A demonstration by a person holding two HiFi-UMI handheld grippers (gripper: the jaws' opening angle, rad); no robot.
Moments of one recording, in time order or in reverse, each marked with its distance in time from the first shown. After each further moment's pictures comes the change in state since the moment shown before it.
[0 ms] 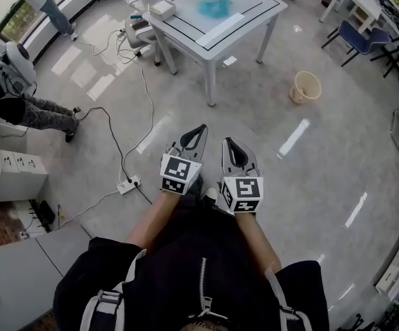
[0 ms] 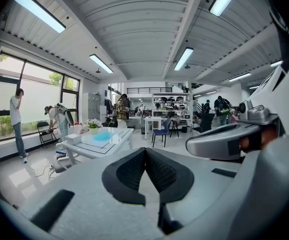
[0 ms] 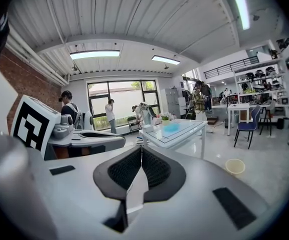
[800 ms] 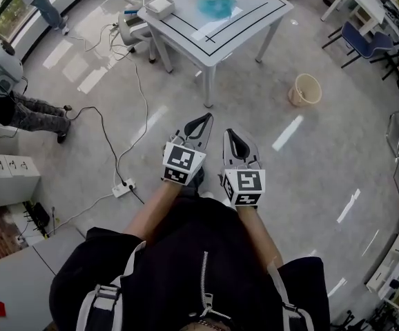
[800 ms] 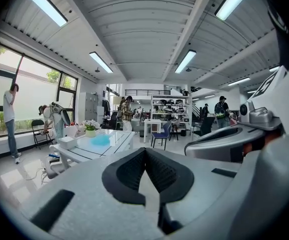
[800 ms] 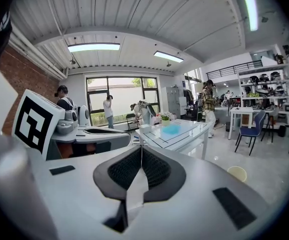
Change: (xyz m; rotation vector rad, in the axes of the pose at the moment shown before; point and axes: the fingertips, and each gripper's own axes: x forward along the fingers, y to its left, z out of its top) left arm 0.086 0.075 0.014 -0.019 -0.029 -0.044; right arm 0.107 -0.025 0.022 -0.044 0.031 -0.014
